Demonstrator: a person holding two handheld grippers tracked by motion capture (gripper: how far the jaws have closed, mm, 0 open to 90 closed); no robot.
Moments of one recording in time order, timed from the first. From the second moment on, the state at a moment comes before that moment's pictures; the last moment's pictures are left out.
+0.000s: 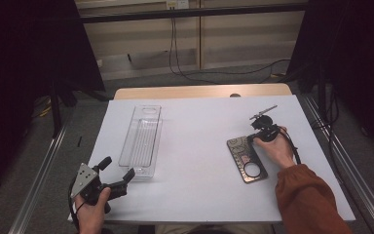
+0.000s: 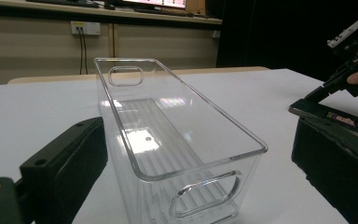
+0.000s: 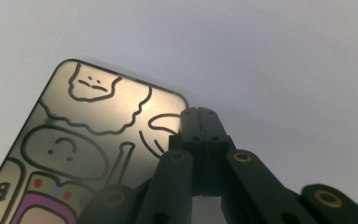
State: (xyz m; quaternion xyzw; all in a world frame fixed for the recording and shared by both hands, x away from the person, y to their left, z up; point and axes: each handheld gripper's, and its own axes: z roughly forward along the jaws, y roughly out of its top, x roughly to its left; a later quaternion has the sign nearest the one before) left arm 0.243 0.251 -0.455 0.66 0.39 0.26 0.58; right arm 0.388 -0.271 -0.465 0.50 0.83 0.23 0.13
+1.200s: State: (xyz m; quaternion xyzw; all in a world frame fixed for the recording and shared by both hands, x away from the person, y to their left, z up) left arm 0.245 0.250 -0.455 0.67 0.39 0.26 0.58; right arm 0.383 -0.239 -0.468 0.46 0.84 0.26 0.11
